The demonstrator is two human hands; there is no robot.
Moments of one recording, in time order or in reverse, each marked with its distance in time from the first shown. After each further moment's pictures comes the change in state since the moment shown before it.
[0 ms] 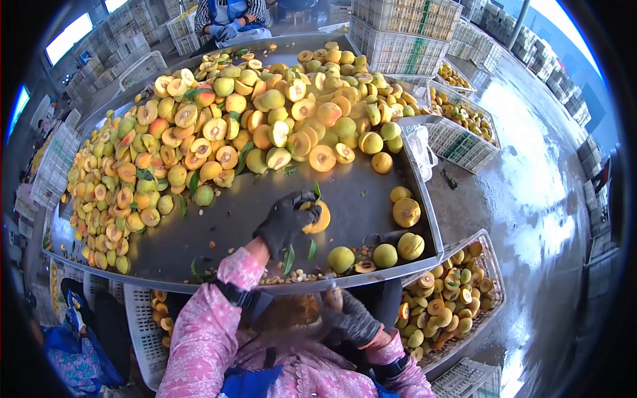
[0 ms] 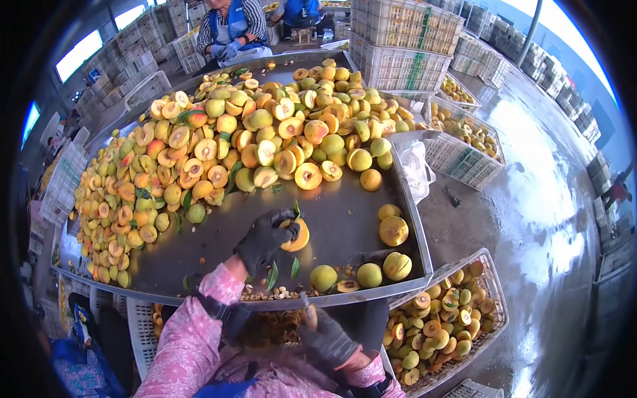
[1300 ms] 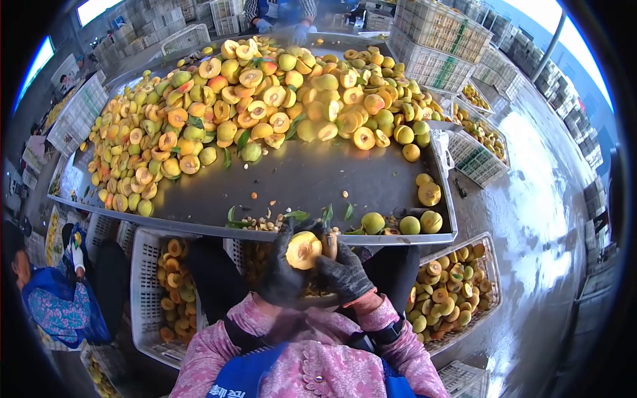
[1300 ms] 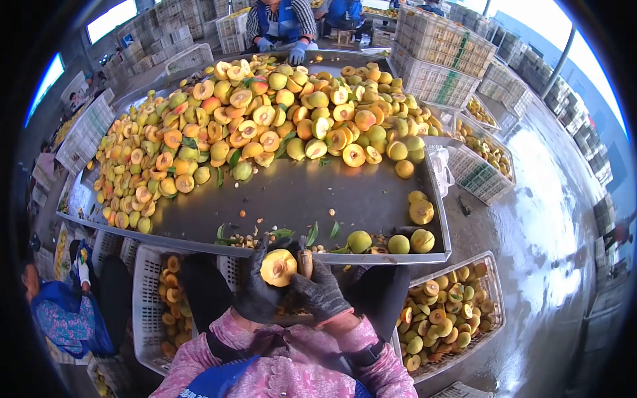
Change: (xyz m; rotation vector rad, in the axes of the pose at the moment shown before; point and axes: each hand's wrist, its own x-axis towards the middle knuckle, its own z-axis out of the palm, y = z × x) left_hand -0.222 -0.005 -0.005 -0.158 0.226 0.409; right_hand 0.019 0.039 0.072 -0.232 -0.054 -0.299
